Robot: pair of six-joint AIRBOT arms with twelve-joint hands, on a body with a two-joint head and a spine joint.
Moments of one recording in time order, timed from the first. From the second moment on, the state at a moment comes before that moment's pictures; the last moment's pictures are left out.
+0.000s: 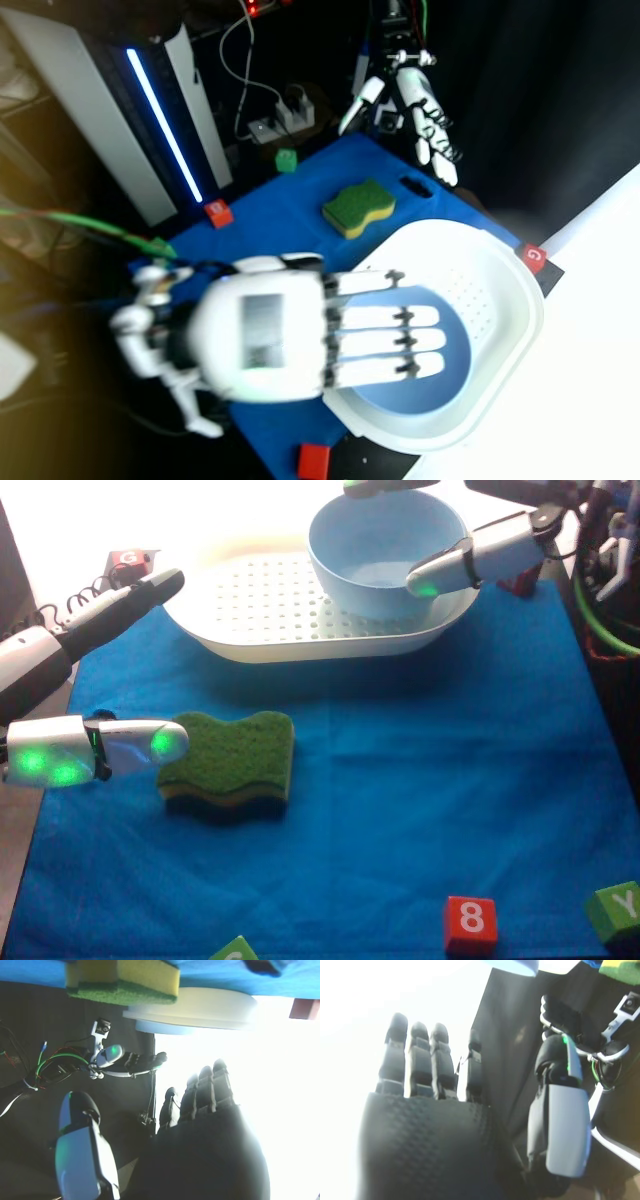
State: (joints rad) left arm 1.13 -0.93 1.11 -0.14 -1.14 0.54; right arm -0.47 -1.40 1.89 -0.85 0.73 0.14
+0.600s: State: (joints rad) left arm 1.13 -0.94 1.11 -0.14 -1.17 0.53; right arm -0.46 -1.49 1.96 -1.02 0.59 0.16
